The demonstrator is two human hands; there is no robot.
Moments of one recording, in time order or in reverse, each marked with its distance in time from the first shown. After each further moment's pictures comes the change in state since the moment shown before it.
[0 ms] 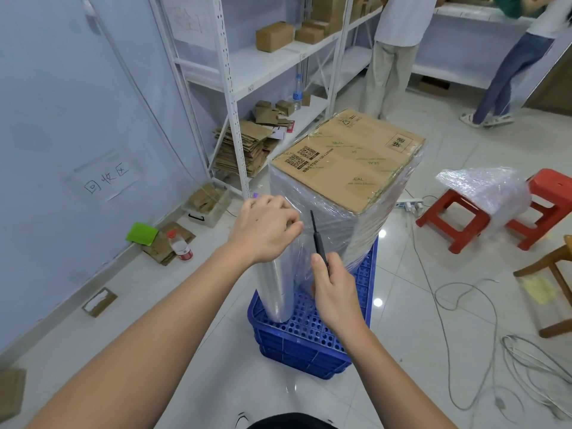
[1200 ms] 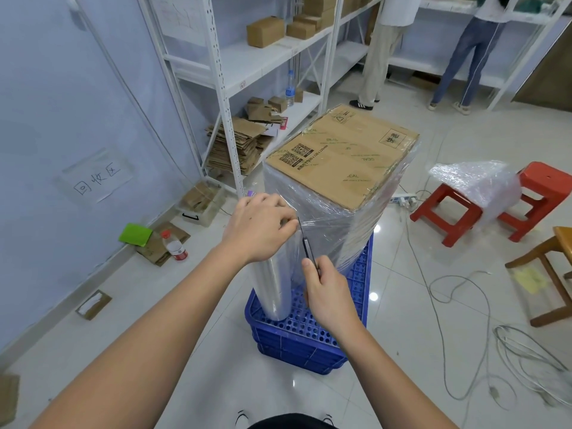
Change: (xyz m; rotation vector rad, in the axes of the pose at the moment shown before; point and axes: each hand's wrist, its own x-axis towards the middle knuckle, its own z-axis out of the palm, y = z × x) left_hand 0.002 -0.005 0.004 -0.005 0.035 0.033; right_hand 0.001 0.002 0.005 -0.125 -0.073 0.078
